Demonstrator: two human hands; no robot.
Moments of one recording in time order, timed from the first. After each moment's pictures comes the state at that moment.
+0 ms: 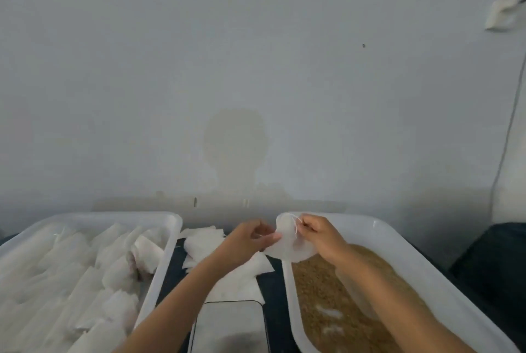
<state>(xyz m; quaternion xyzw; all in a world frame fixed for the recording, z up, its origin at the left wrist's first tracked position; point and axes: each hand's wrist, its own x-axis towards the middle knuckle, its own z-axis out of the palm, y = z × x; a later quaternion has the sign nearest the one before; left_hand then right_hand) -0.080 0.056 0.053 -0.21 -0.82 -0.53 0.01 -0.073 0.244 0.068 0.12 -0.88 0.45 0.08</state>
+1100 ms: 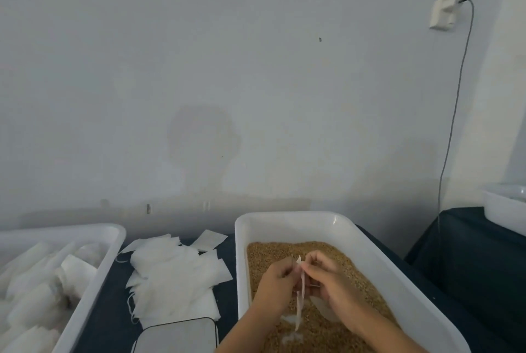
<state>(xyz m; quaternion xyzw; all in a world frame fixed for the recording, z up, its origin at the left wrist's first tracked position) -0.062 0.197 -0.004 -0.20 -0.72 -0.67 -0.07 -0.031 0.324 0.011 0.02 -0.70 0.72 0.01</state>
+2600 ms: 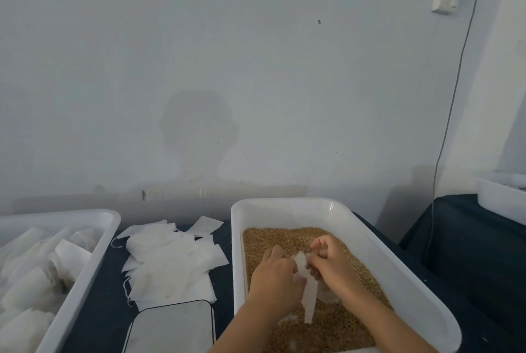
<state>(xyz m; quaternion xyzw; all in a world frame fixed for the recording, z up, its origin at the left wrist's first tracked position) -0.053 0.201 -0.014 -0.26 -0.93 -0.24 0.08 -0.037 0.332 0.003 -0.10 -0.85 0.50 0.12</state>
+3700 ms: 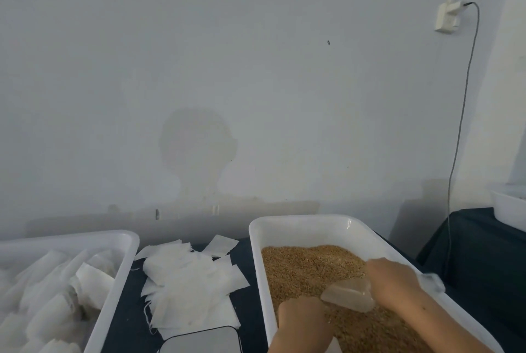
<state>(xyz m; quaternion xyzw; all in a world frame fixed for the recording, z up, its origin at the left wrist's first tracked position) -0.051 0.198 -0.004 -0.25 -0.96 -0.12 -0.11 -0.030 0.347 0.047 -0.18 -0.98 -0.13 -0.03</state>
